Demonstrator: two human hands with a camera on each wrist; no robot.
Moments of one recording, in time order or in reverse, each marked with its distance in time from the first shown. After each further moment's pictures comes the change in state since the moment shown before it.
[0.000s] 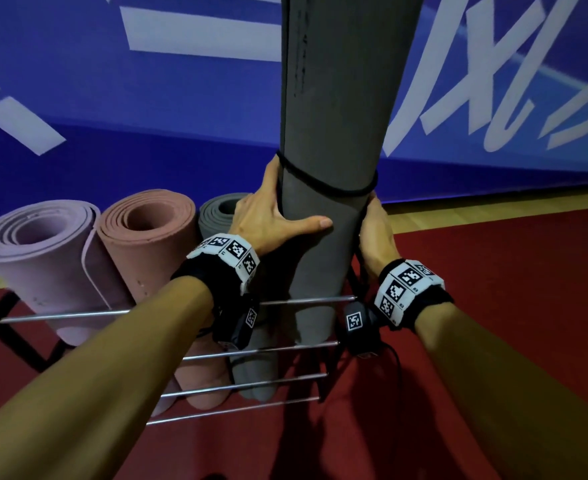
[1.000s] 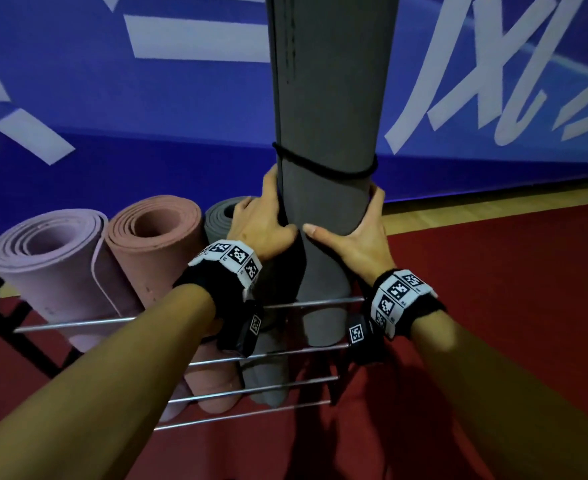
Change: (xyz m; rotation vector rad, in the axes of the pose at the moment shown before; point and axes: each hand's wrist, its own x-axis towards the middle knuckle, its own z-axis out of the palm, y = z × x) left_hand 0.007 -0.011 -0.001 0.280 0.009 0.006; right_hand -0.064 -0.033 0.009 -0.023 -0.050 -0.388
